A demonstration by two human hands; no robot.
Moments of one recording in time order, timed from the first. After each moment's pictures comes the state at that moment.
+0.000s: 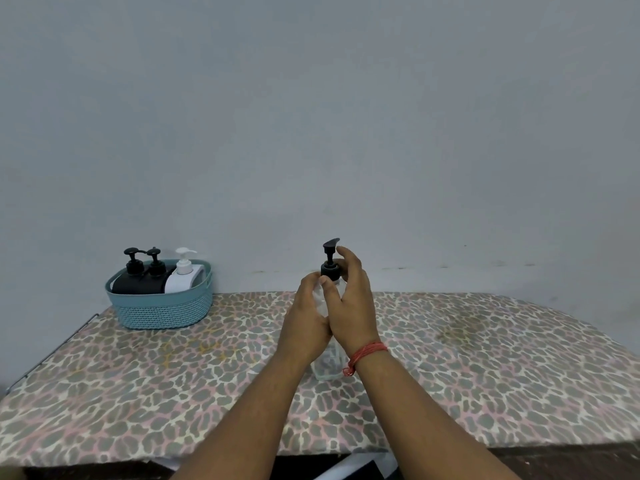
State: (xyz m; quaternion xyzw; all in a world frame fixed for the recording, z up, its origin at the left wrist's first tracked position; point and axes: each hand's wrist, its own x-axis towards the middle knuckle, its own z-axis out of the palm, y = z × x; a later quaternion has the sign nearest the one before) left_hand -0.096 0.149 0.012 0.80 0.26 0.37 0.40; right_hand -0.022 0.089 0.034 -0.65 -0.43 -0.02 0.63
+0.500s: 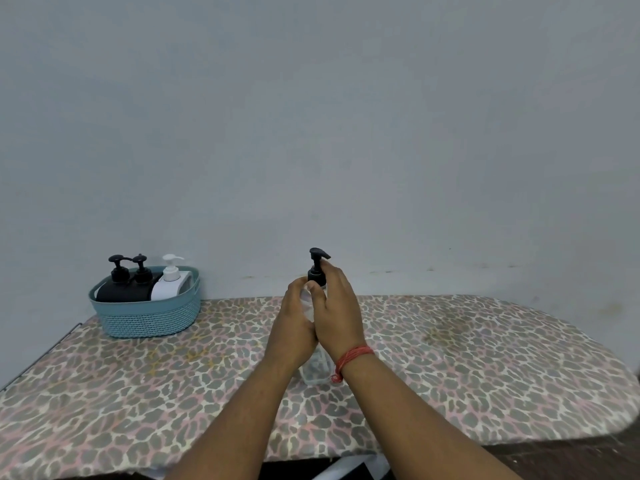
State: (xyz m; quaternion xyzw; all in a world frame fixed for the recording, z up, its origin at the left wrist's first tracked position) left_hand -0.095 0.153 0.008 0.80 0.27 0.36 0.40; right_hand -0.023 0.089 0.037 -0.68 -0.46 -0.04 0.57
